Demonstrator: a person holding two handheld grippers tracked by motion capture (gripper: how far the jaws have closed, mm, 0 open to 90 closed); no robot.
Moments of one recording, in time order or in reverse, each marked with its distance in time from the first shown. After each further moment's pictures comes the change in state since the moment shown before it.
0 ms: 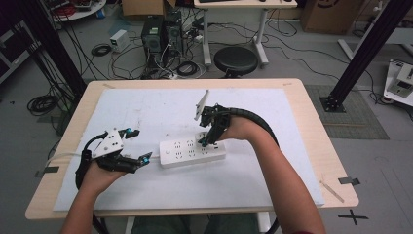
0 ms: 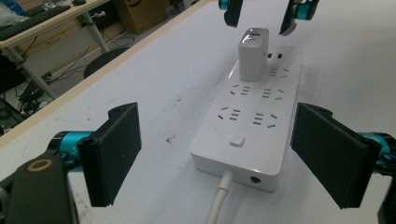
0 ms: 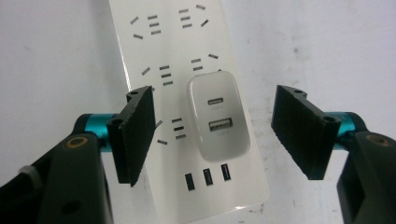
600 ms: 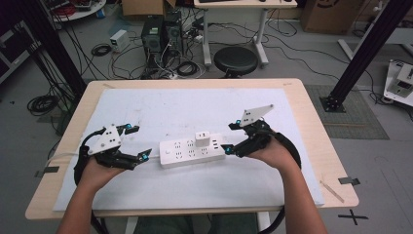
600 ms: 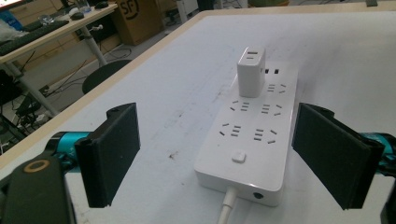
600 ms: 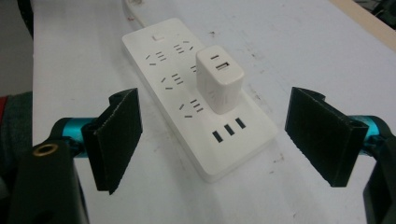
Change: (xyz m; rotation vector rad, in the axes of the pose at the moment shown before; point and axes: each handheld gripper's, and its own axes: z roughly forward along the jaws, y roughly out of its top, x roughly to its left) left arm 0.007 0.009 -0.001 -0.044 -0.023 0.008; right arm 0.054 -0.102 -0.047 -0.424 -0.135 0.272
